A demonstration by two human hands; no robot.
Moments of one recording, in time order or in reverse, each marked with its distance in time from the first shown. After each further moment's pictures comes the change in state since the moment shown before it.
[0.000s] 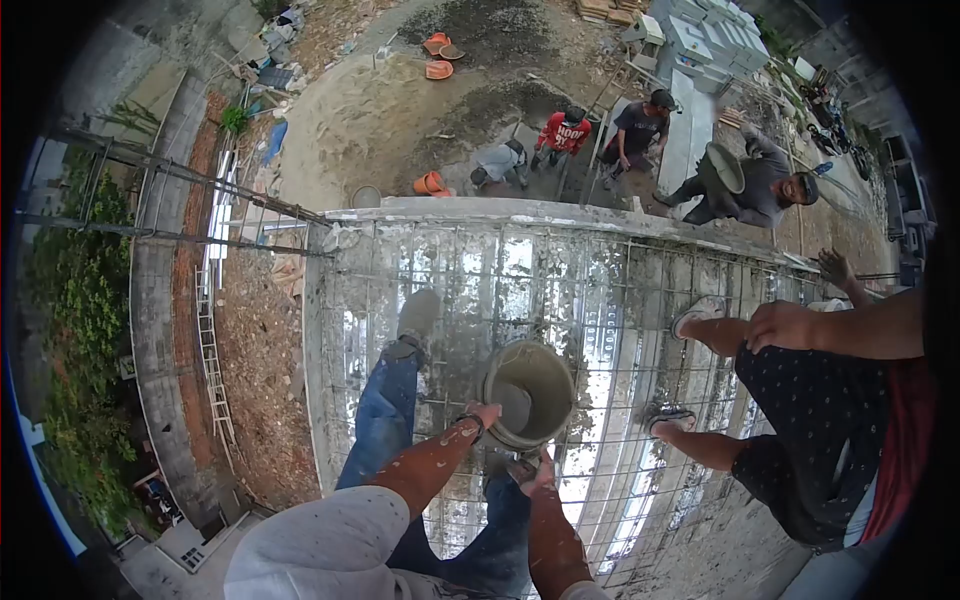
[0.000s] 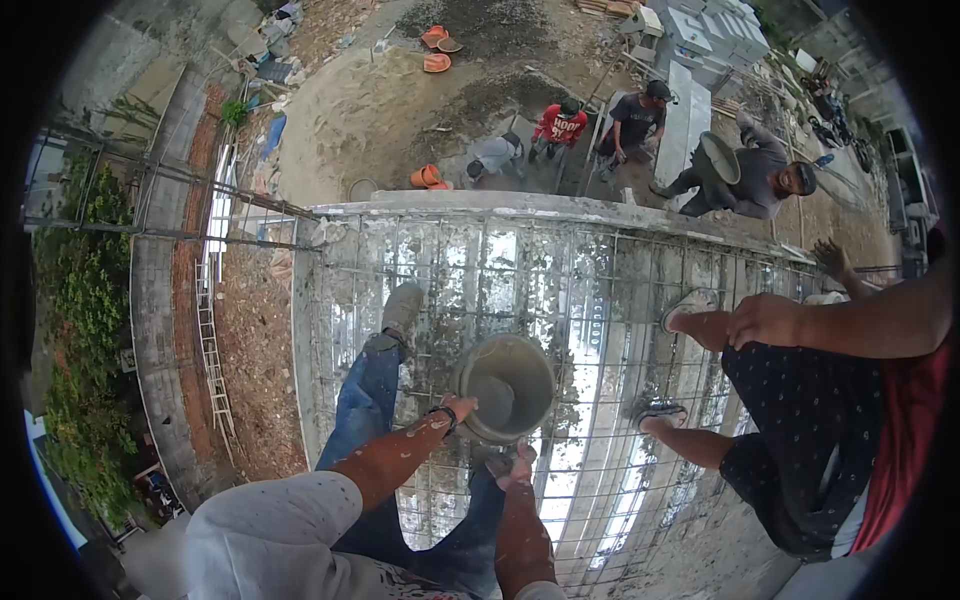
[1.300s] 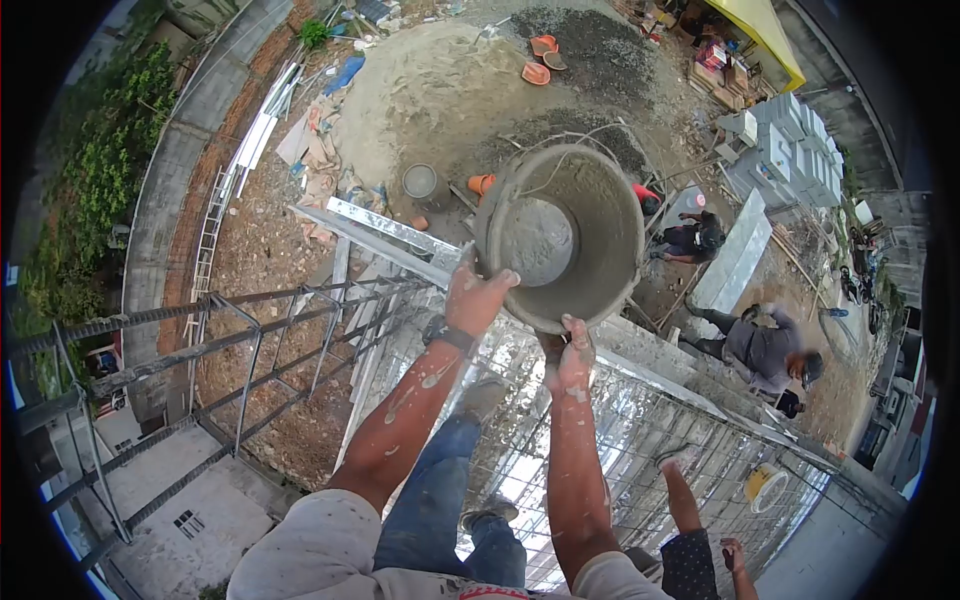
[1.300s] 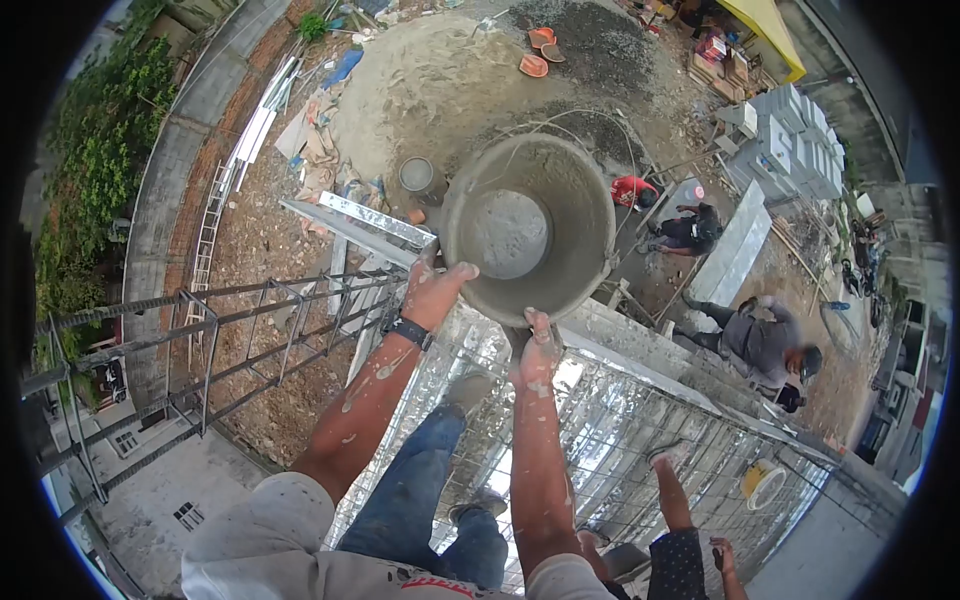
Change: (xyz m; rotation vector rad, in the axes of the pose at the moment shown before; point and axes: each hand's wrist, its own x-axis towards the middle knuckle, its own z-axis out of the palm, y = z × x) left_hand -0.057 0.222 -0.679 -0.780 0.695 0.555; right_hand -0.125 0.040 0.797 -0.446 -0.562 -0.523
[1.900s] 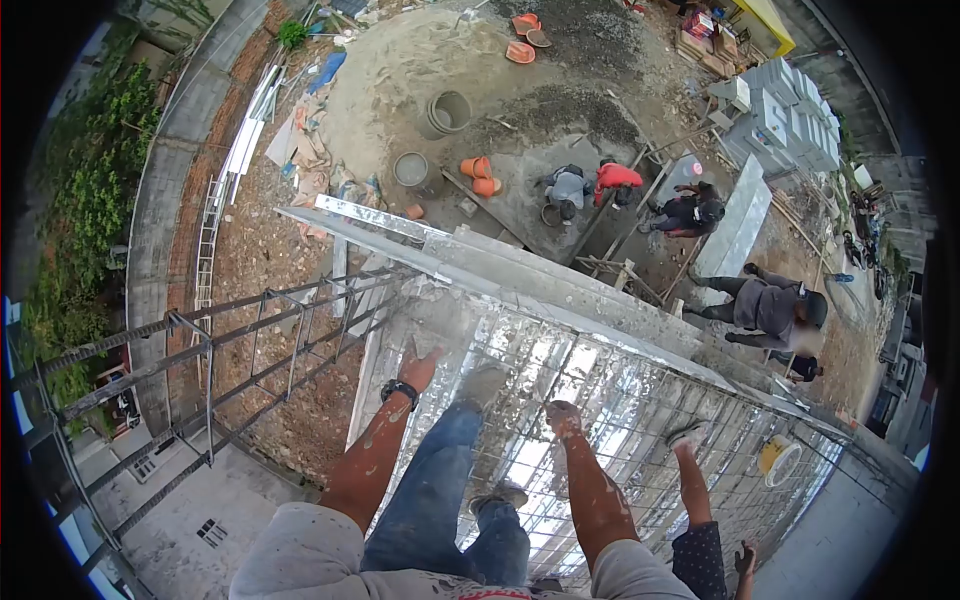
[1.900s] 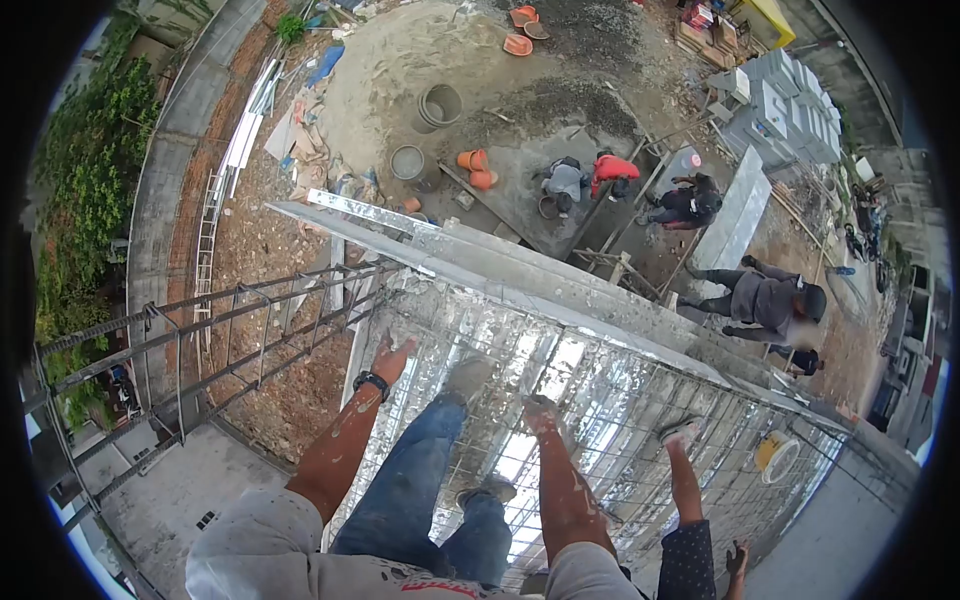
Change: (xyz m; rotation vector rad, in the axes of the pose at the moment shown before) left_hand -0.079 -0.241 -0.055 0.531 -0.132 -0.474; right_hand -0.009 0.131 -0.347 -1.175 0.056 0.441
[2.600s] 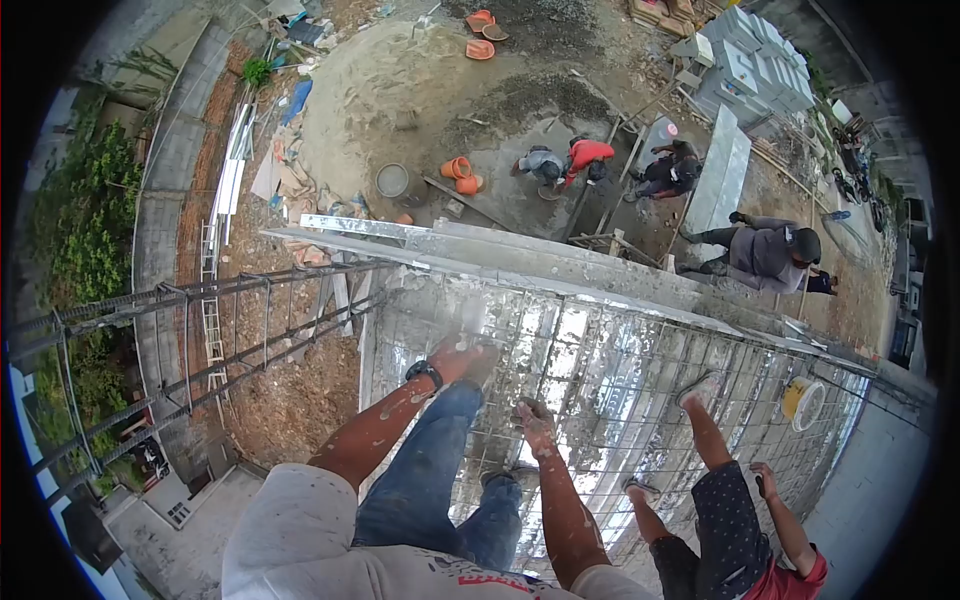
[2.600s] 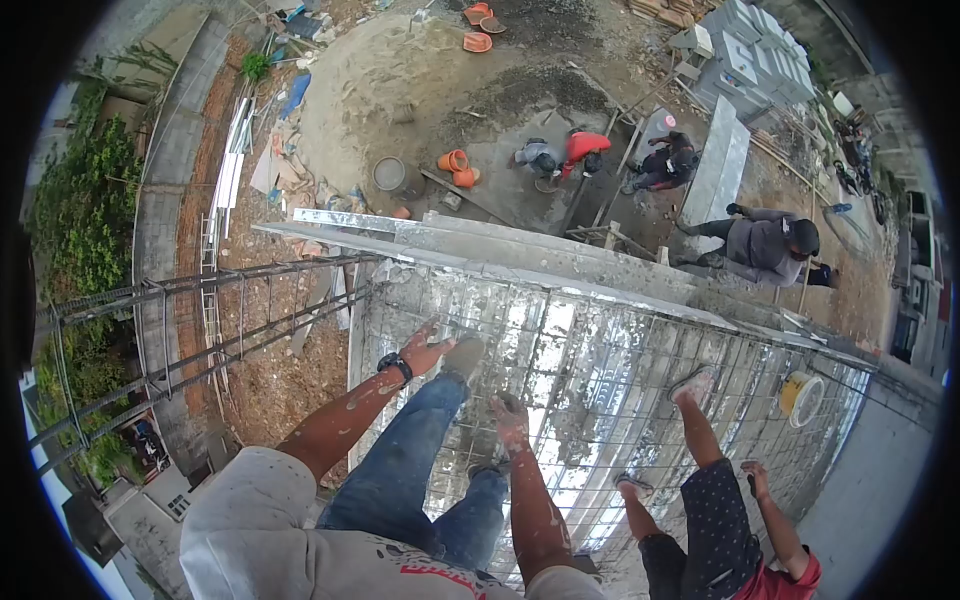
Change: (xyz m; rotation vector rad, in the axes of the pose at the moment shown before) left_hand -0.068 0.039 0.074 0.166 -0.400 0.261; right_hand -0.159 0.003 0.043 0.625 0.008 -0.141
